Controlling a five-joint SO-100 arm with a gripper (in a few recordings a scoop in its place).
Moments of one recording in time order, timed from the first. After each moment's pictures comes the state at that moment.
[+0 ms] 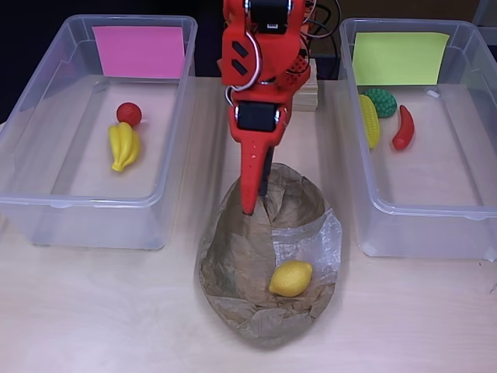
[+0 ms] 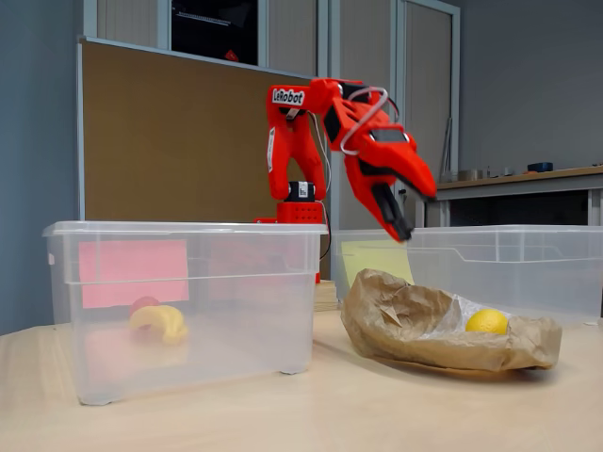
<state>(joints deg) -2.4 104.7 121.5 43.6 3.5</state>
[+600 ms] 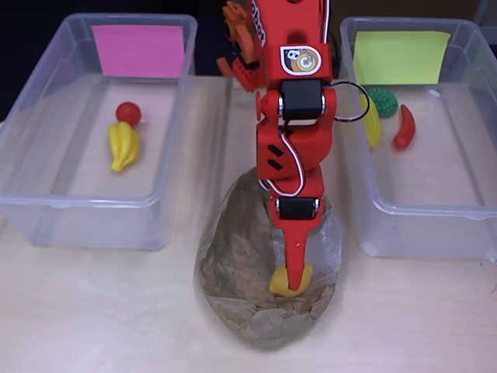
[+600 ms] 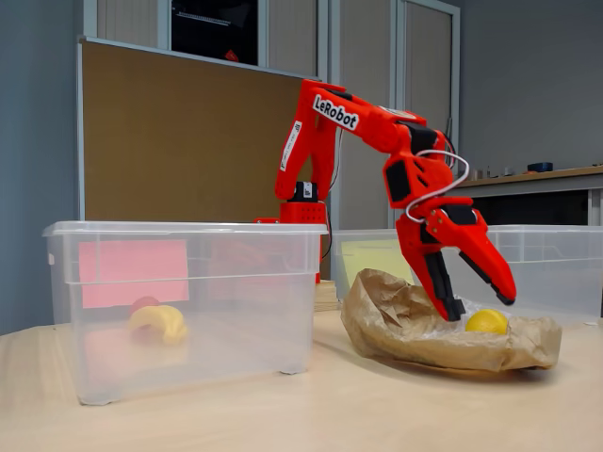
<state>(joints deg) -9.8 68.1 95.9 46.4 0.4</state>
